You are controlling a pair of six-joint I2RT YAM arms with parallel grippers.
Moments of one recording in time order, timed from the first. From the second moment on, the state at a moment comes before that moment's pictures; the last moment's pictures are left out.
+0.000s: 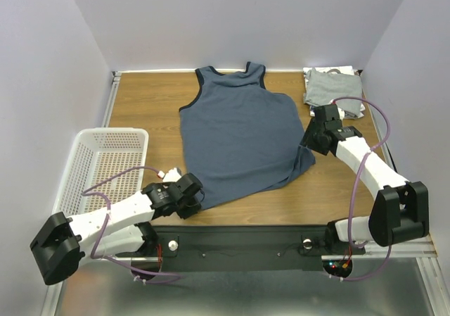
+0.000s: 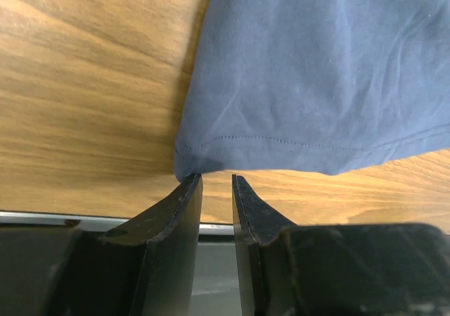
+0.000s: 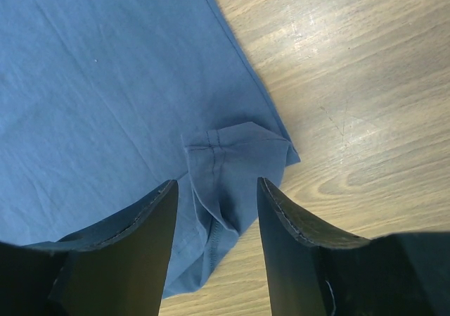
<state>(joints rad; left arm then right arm) -0.92 0.94 0.44 -0.65 -0.18 -1.41 0.19 1.34 0.96 -0.57 0.23 0.59</state>
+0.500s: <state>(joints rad) -0.93 0.96 0.51 -0.75 -0.28 -1.46 0.19 1.34 0.96 -0.57 0.21 0.57</state>
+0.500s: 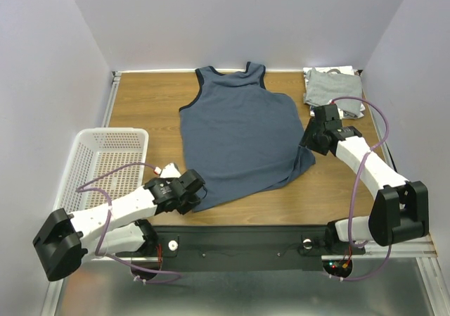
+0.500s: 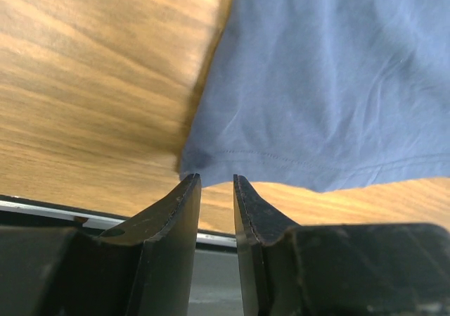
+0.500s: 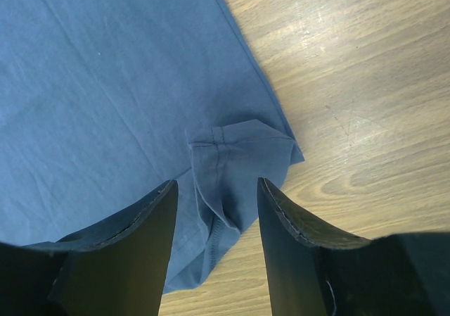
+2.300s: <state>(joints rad) -0.88 1.25 0.64 -0.77 -0.23 -1.30 0.19 1.34 0.93 -0.49 0.14 0.56</state>
